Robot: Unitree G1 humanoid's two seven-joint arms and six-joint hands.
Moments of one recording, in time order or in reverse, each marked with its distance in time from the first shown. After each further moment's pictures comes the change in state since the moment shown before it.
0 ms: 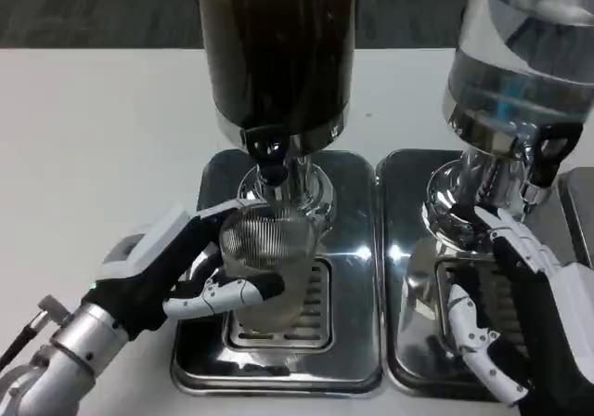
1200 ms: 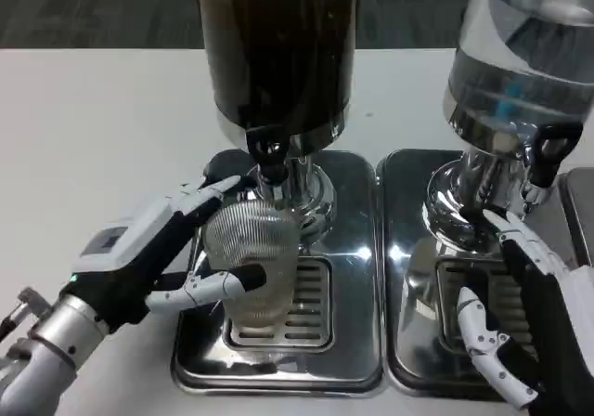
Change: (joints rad) left arm 0.057 0.065 0.026 -0.175 0.031 0.144 -0.021; right arm 0.013 -0.015 -0.016 -0.014 0.023 0.006 0.007
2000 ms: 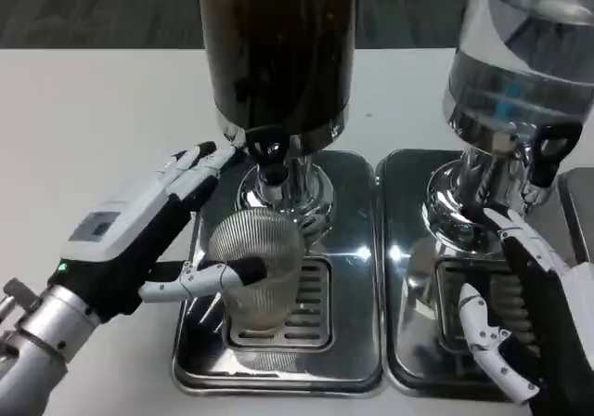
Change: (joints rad) left arm 0.074 0.023 0.067 -0.199 0.027 0.045 0.005; right arm -0.014 -0.002 -0.006 -0.001 0.012 0.010 0.010
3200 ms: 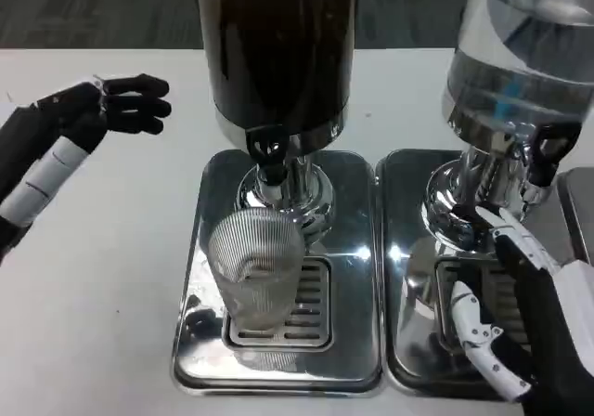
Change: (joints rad) left arm 0.025 0.027 0.287 -0.164 -0.830 0.189 -0.647; right arm -0.017 0.011 0.014 0.016 0.003 0.000 0.000
